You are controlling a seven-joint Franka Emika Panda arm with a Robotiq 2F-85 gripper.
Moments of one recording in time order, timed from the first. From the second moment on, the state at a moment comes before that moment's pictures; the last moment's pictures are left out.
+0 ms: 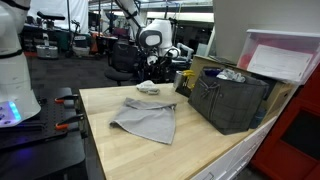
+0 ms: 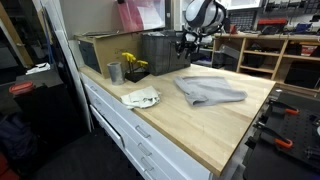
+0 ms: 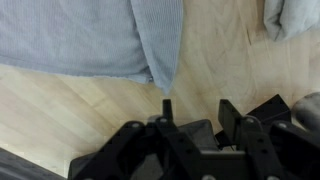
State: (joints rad) arm -0.06 0.40 -0.08 -2.03 0.17 2.79 0.25
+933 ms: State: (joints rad) arm -0.14 0.41 0.00 -2.22 0.30 2.69 0.14
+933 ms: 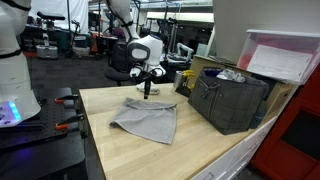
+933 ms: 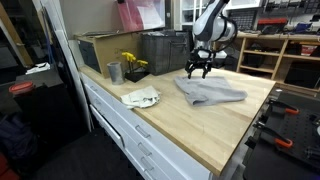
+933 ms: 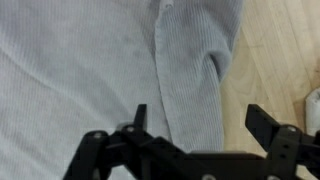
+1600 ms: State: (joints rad) arm -0.17 0.52 0.01 -2.24 0.33 2.55 0.13
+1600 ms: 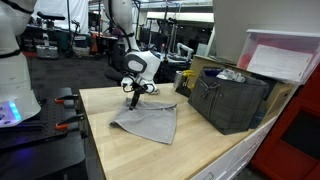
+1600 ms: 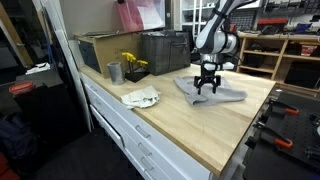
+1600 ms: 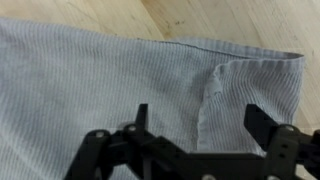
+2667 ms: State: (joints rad) arm -0.16 0.51 0.06 -2.20 0.38 2.52 0.08
